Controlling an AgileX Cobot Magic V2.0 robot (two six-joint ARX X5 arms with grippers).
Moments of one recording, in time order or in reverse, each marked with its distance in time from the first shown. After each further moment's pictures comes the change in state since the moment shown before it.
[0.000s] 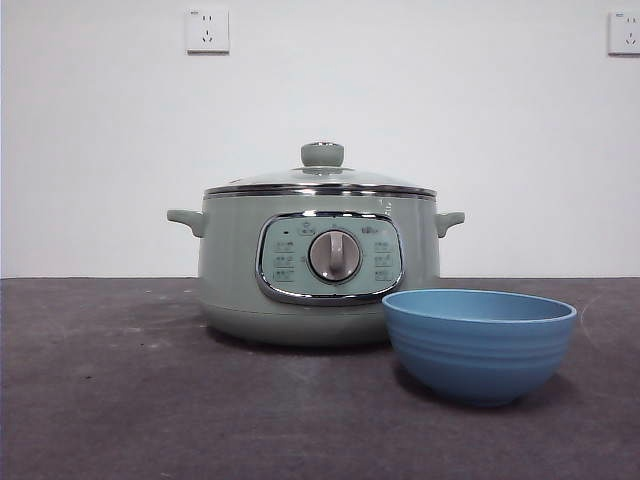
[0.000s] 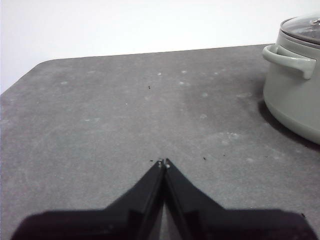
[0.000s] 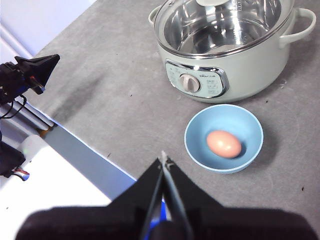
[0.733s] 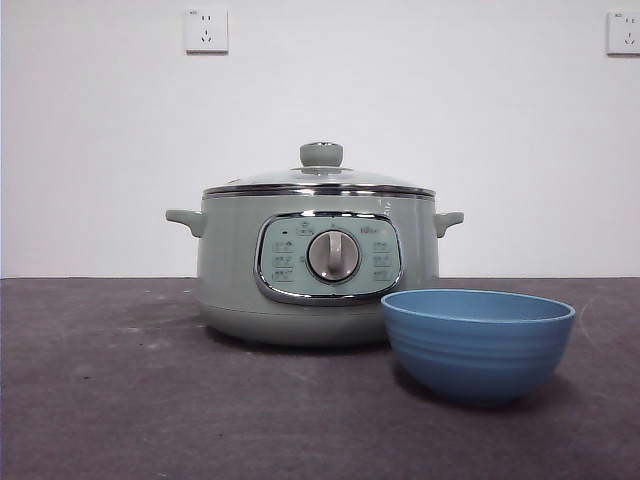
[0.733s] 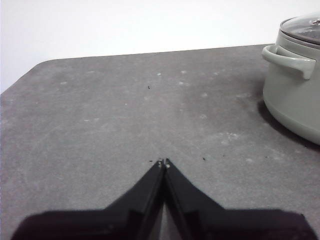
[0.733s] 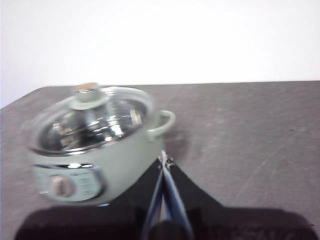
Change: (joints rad) left arm 0.000 0.000 0.000 0.000 0.000 0.000; right arm -0.460 -0.323 -0.570 0.695 0.024 -0.100
